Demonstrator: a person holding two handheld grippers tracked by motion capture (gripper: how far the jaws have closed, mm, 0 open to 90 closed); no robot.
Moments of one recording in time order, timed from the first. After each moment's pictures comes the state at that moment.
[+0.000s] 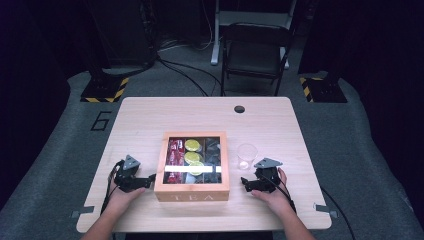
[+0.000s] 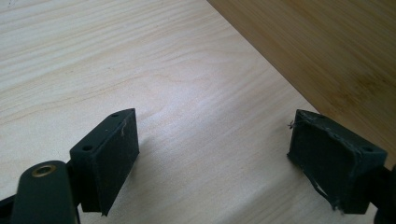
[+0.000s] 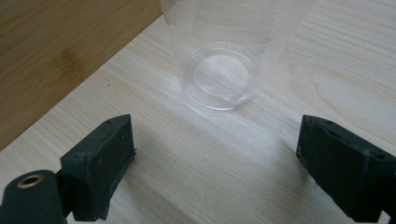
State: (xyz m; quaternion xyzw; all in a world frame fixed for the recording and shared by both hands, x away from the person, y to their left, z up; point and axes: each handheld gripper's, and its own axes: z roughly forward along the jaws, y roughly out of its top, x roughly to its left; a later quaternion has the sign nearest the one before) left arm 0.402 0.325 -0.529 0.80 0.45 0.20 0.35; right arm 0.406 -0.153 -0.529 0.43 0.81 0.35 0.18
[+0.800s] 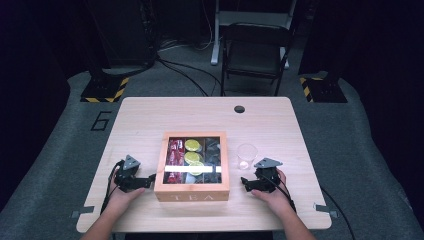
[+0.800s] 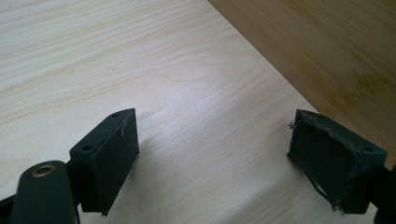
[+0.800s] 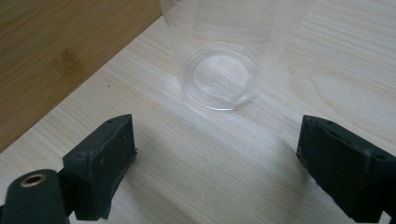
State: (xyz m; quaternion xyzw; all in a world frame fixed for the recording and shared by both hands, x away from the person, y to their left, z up) left arm 0.402 0.324 -0.530 0.79 0.46 0.20 0.35; right arm 0.406 -0.152 -0.528 0.43 0.81 0.35 0.18
